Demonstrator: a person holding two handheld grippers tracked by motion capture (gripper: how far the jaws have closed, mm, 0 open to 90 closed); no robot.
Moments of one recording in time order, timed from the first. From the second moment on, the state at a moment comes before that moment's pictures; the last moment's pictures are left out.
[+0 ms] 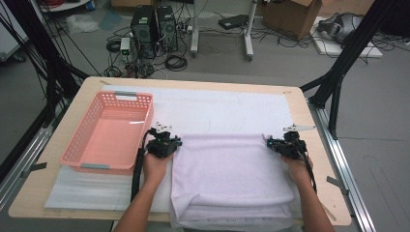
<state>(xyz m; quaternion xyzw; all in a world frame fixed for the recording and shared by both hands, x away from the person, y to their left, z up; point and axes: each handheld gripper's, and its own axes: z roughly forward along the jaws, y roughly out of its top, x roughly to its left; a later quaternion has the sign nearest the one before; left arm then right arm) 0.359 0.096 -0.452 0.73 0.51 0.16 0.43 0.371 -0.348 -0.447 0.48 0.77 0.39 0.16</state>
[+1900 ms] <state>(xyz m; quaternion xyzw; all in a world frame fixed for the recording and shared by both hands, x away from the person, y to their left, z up) 0.339 0.095 -0.417 0.71 0.44 0.17 0.53 0.318 -0.367 -0.393 0.46 0.74 0.43 0.23</state>
